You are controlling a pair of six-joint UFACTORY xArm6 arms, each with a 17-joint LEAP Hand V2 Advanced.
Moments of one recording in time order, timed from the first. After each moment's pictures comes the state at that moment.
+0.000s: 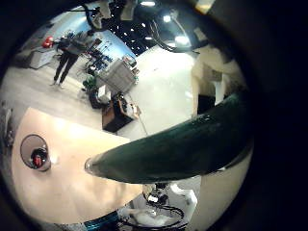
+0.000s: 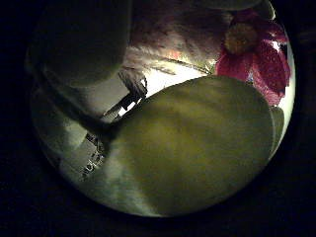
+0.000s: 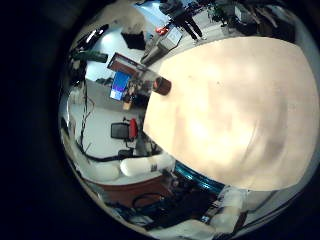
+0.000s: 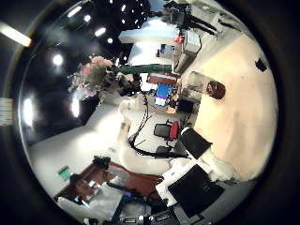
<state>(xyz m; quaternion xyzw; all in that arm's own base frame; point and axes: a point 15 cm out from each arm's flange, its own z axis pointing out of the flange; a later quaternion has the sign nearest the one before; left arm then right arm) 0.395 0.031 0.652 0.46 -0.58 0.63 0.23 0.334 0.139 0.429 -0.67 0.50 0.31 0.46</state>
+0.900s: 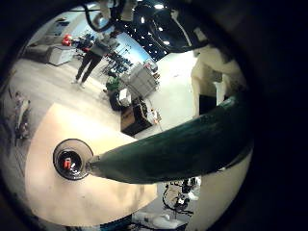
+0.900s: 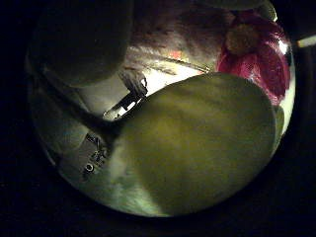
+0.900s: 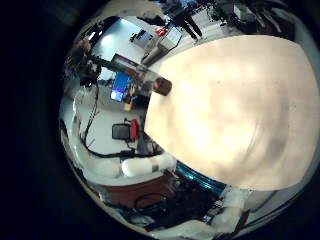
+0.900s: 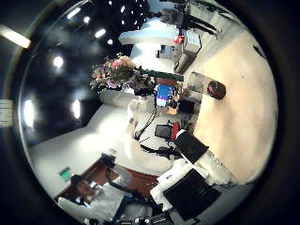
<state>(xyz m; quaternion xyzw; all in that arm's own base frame) 0.441 0.114 0.582 0.53 -0.55 0.61 0.21 0.336 0.138 0.425 -0.66 0.50 0.32 0.46</state>
